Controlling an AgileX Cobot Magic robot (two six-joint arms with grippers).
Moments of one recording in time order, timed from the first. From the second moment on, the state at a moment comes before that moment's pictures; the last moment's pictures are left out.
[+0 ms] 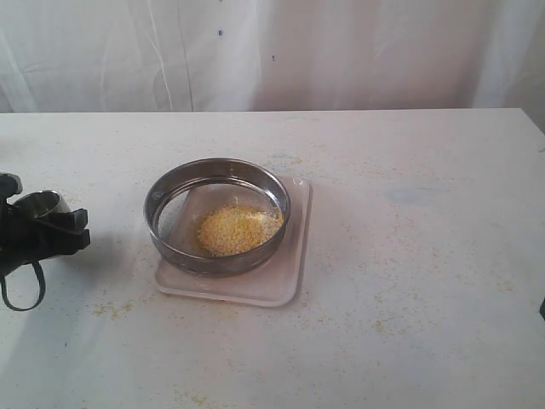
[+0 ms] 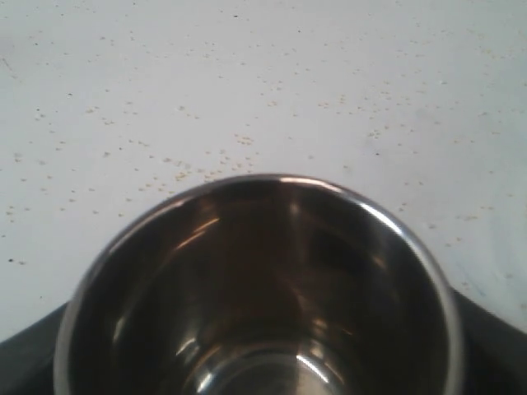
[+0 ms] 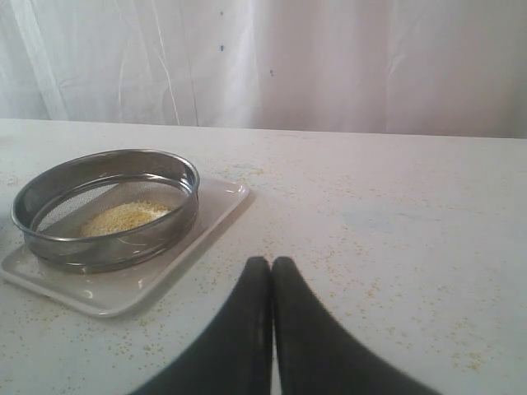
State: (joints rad) left arm 0.09 1.91 -0.52 0.11 -0.93 -0.10; right arm 0.34 0.01 -0.01 0.01 0.19 0.03
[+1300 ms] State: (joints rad) left arm 0.09 1.93 -0.55 0.05 -0.88 -0.02; right arm 0.34 0.01 -0.01 0.01 0.19 0.03
